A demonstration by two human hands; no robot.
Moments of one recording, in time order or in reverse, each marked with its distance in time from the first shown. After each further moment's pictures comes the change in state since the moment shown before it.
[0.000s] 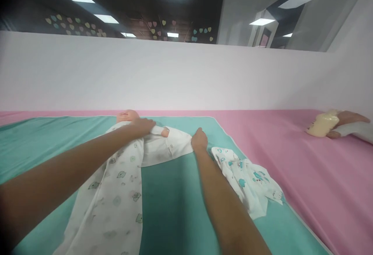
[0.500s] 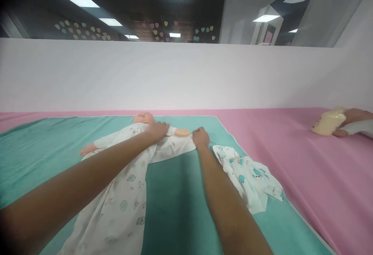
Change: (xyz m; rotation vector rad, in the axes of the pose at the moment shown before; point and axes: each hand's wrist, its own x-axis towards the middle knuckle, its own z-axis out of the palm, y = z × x) left_hand -0.005 0.058 0.006 -0.017 0.088 0.018; right_hand 0.002 -0.002 0.001 0.161 -0.005 0.069
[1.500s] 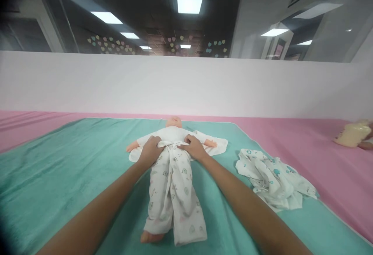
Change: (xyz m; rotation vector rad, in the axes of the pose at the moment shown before) left_hand -0.155 -0.109 0.045 -0.573 0.429 -0.281; right_hand -0.132 -0.117 0.027 0.361 -0.344 -0.676
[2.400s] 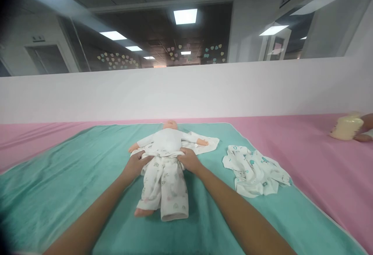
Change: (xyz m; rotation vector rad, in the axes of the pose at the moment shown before) left_hand -0.078 0.025 -0.040 -0.451 -0.102 -0.229; right_hand -0.070 -0.017 -0.009 0.195 -0.065 0.025
